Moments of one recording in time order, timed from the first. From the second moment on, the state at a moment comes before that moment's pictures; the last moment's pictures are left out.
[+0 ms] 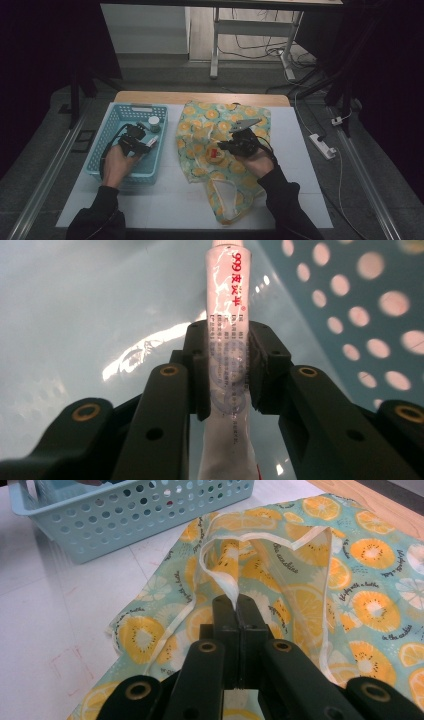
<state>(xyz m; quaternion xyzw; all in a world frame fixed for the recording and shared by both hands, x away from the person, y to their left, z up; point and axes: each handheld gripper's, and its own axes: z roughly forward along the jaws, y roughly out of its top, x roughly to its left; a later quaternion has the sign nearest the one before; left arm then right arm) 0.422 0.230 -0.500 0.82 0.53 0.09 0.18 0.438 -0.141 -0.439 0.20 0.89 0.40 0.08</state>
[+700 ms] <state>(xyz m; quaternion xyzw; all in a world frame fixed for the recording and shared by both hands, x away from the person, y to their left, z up) 0.407 0.245 -0.472 0.81 0.51 0.10 0.26 0.439 -0.143 -0.438 0.20 0.89 0.41 0.08</state>
